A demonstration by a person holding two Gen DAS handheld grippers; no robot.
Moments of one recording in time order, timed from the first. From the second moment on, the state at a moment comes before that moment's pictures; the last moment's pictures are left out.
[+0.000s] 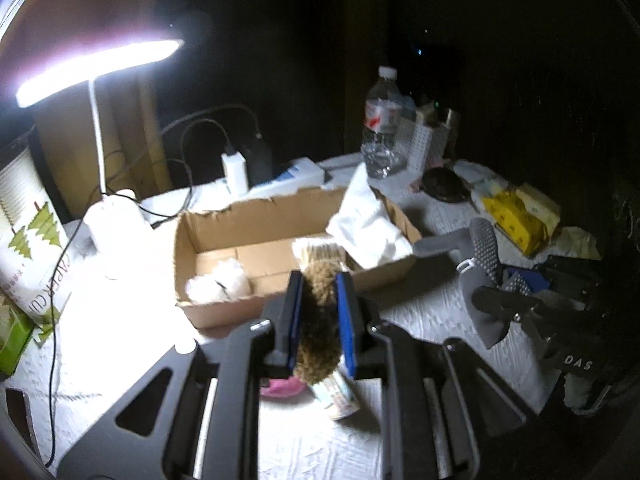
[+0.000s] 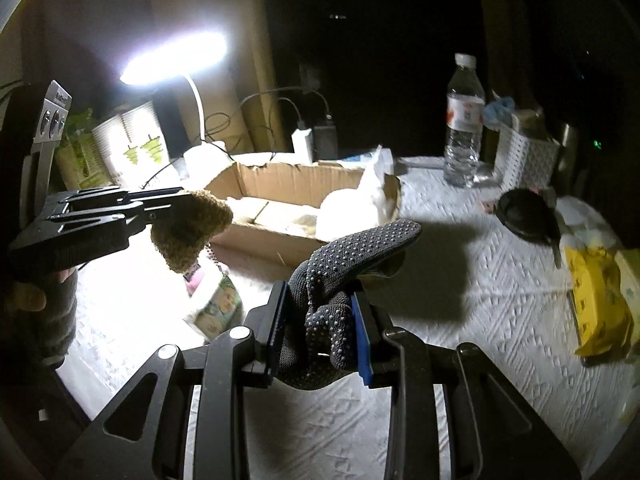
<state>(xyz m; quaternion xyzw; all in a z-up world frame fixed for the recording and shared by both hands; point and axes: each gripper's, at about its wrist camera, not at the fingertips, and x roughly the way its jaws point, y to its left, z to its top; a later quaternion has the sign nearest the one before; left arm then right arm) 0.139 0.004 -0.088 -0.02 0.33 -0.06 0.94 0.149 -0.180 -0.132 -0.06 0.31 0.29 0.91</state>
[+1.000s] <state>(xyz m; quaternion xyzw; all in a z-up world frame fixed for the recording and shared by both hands) 0.175 0.081 -0.057 -0.06 0.28 -0.05 0.96 0.208 -0.096 -0.094 -0.08 0.28 0.34 0.89</state>
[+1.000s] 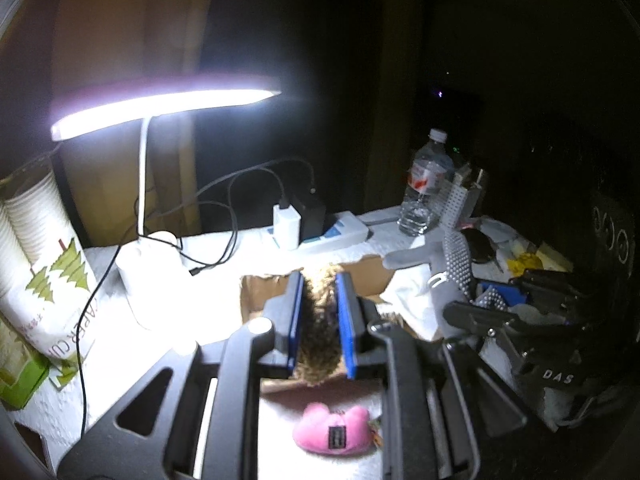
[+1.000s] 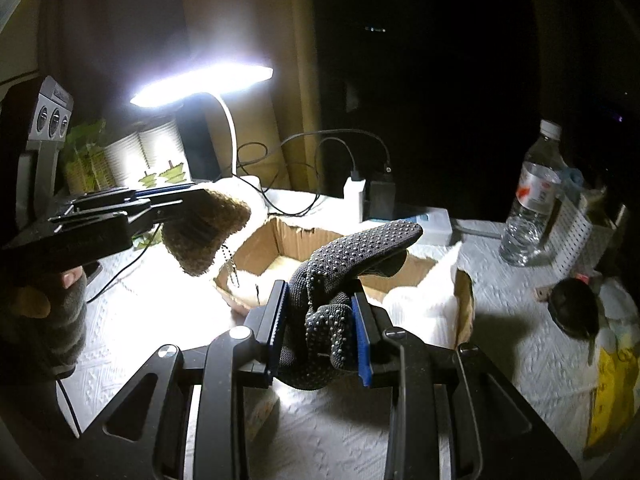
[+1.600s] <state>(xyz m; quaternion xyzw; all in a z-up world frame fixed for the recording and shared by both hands) 0.228 0.096 -0.099 -0.07 0.31 -0.03 0.95 0.265 -0.062 -0.122 -0.07 0.31 0.37 0.87</state>
